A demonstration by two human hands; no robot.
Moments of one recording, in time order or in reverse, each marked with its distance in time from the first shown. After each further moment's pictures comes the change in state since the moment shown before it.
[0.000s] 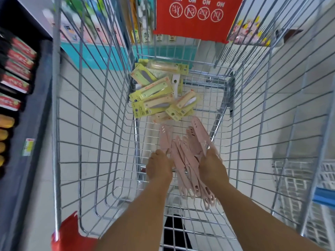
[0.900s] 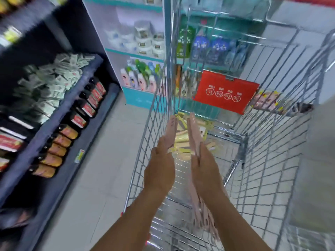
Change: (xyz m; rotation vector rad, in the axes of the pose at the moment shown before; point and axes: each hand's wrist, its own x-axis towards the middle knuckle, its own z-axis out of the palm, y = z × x) left_hand -0.122 -0.015 -0.218 -0.366 0.453 0.137; right_hand -0.111 -0.168 -0.106 0.277 0.158 -0.519
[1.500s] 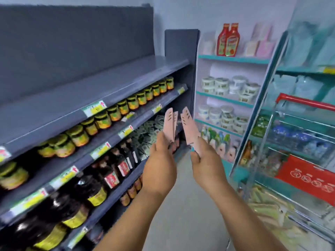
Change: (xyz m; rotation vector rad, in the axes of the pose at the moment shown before) left_hand -0.072 -0.134 -0.353 -0.107 0.623 0.091; right_hand -0.119 -0.360 0.082 -0.009 -0.062 -0.618
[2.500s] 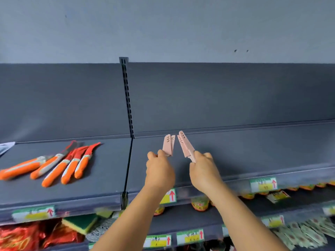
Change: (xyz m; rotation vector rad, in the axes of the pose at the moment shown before) left_hand 0.112 -0.273 -0.307 0.274 0.395 -0.806; right_hand 0.091 -0.374 0.289 -0.129 -0.557 -0.532
